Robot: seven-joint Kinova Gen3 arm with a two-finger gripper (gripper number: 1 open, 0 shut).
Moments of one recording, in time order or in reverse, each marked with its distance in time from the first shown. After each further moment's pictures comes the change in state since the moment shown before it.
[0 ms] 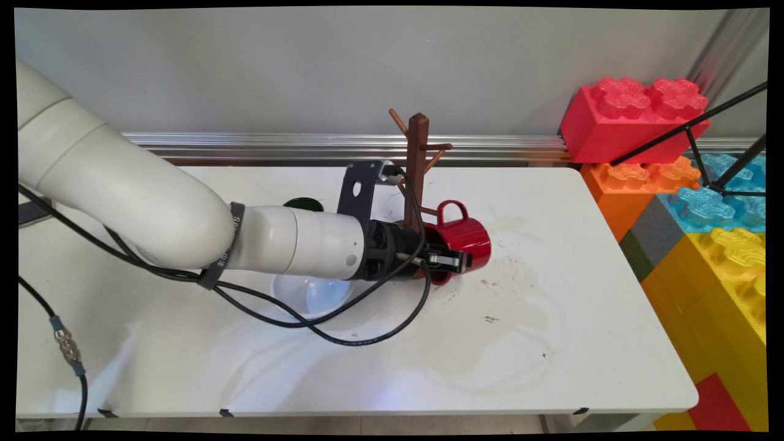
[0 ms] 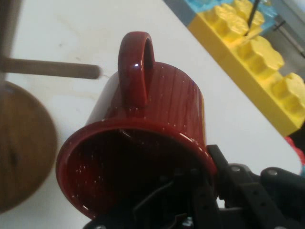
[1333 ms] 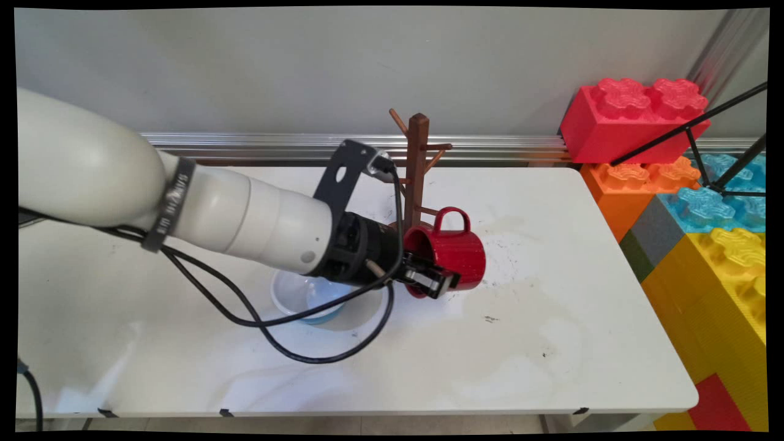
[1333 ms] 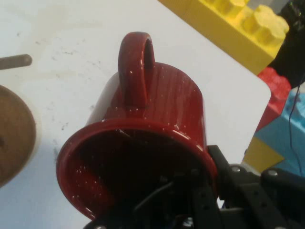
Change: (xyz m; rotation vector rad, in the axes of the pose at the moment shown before) arm 0.023 0.033 -0.064 -0.023 -0.161 0.239
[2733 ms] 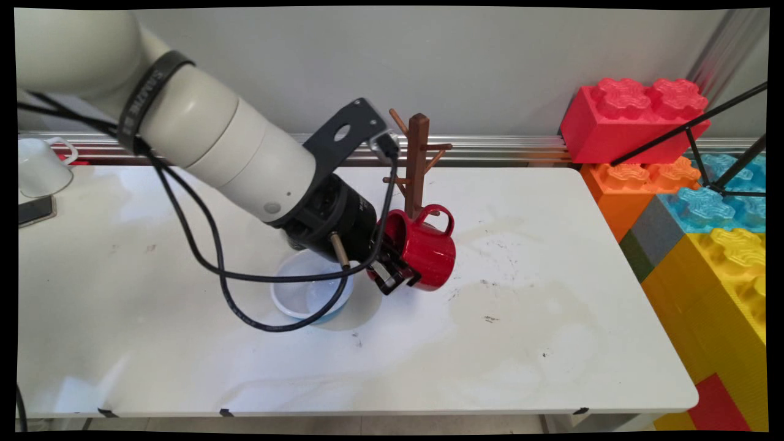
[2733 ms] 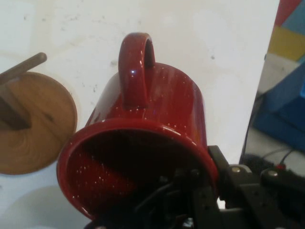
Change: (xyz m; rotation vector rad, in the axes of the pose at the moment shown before) arm 0.057 0.006 -0.040 0.047 -0.278 0.319
